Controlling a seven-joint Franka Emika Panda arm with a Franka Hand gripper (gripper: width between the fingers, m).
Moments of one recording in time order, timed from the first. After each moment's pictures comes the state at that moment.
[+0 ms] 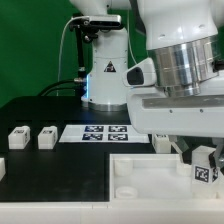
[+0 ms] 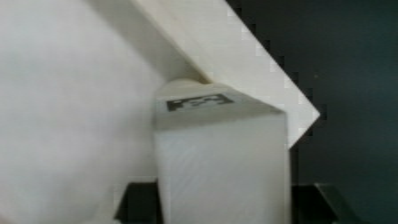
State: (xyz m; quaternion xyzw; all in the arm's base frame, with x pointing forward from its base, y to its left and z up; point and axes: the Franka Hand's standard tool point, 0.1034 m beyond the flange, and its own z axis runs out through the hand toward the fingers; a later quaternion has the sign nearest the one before) arm 0.631 0.104 0.076 -0.90 0.43 0.01 0.12
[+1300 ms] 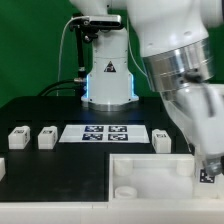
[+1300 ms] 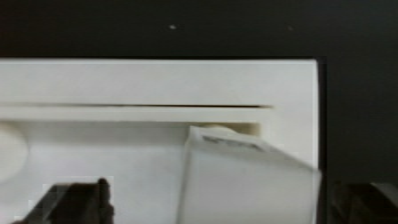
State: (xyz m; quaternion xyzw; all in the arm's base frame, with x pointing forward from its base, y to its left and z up) arm 0.619 0.113 0.074 -0.74 0.66 0.07 0.13
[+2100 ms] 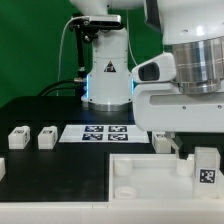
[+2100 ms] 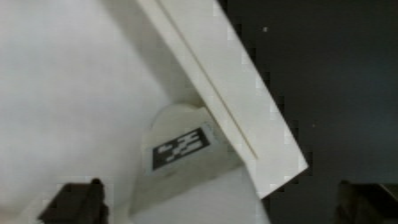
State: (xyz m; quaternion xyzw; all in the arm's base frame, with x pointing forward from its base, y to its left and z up) arm 0.625 0.119 0.079 -0.98 0.18 0.00 0.09
